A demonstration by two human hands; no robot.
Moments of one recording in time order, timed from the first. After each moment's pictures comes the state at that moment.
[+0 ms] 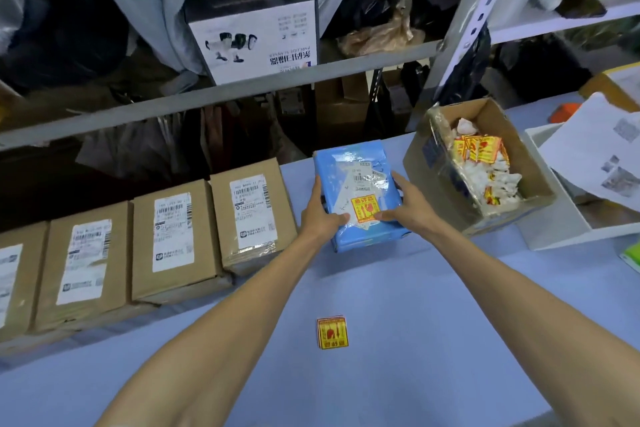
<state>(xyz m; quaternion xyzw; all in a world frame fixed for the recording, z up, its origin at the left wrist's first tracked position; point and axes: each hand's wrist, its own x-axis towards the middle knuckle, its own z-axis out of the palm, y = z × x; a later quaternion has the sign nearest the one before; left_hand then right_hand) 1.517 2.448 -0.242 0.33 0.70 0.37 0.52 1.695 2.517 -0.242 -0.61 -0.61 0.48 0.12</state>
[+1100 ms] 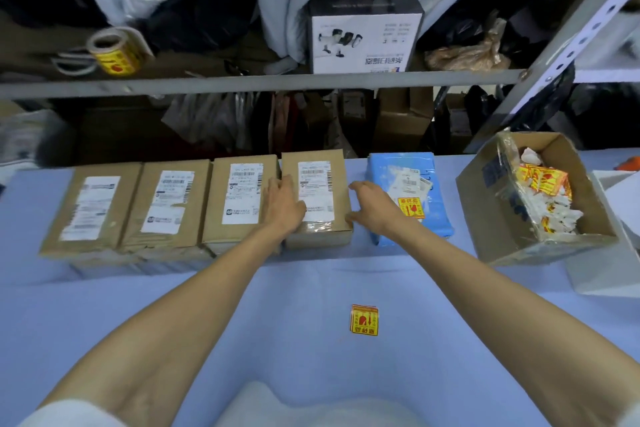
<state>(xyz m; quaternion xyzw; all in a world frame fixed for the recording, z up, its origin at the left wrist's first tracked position) 1.386 2.369 -0.214 0.42 0.85 0.18 0.24 1.547 2.462 -0.207 -0.44 -0.85 0.27 -0.06</state>
